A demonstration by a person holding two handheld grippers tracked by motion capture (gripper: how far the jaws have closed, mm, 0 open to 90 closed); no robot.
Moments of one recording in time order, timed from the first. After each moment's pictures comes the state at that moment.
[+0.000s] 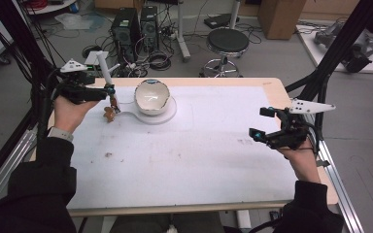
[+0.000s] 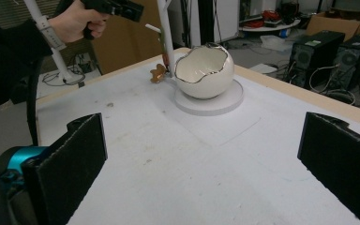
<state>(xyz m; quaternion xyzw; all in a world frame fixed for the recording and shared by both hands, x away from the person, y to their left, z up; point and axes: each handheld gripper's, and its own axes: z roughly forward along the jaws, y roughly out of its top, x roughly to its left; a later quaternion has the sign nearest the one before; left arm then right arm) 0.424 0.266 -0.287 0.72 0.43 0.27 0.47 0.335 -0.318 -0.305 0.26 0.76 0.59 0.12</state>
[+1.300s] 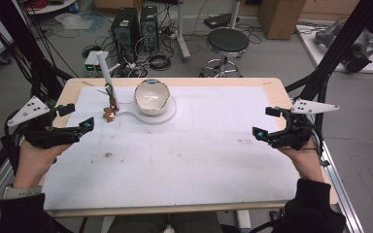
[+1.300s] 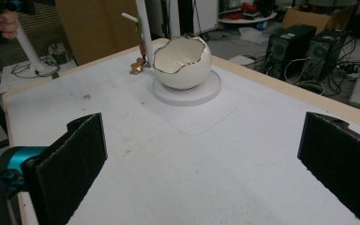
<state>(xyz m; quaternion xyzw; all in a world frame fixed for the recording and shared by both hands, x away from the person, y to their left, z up) 0.298 0.295 -0.299 0.70 0.37 0.28 0.55 0.332 -0.326 -0.303 0.28 0.76 0.56 0.15</state>
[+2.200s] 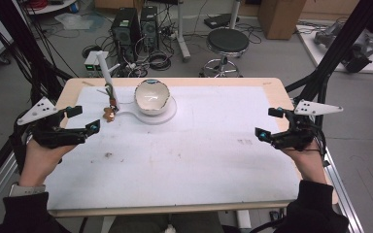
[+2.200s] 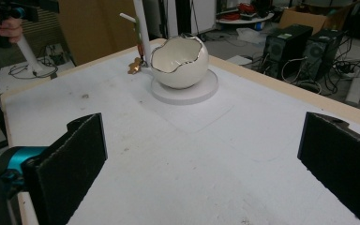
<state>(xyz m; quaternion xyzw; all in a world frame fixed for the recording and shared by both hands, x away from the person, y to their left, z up) 0.303 0.287 -0.305 0.71 0.37 0.25 0.55 0.330 -0.331 -0.303 0.29 0.76 0.56 0.15</state>
